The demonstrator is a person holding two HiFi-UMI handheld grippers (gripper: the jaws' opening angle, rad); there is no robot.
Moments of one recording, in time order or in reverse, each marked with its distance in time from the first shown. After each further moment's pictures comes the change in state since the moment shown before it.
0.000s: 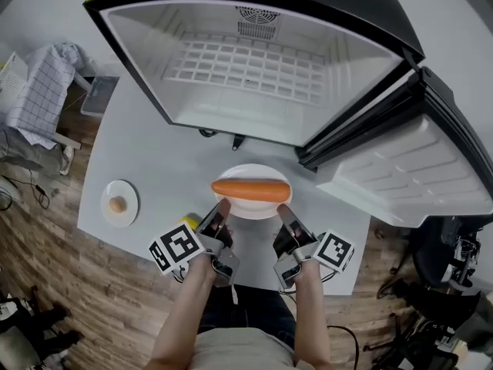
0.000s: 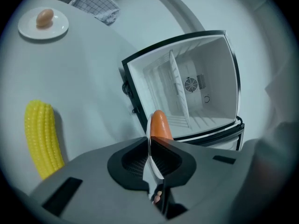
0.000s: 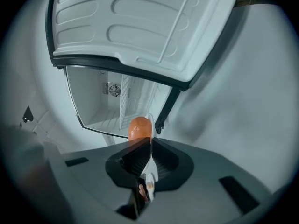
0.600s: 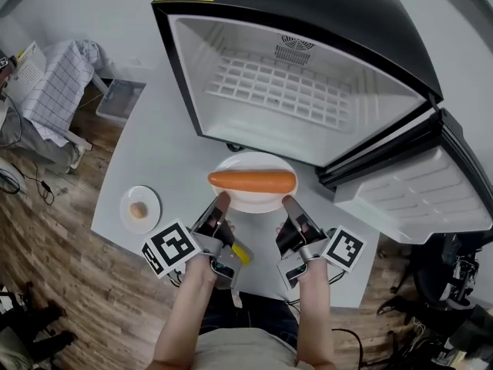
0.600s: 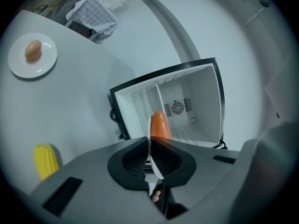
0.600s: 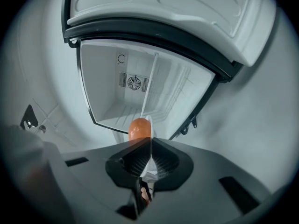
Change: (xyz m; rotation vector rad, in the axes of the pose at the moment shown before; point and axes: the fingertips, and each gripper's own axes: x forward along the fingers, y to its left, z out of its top) left arm -0.049 -0.045 0.086 -0.010 -0.137 -0.087; right arm 0.054 0.103 -0.013 -0.065 0.007 0.118
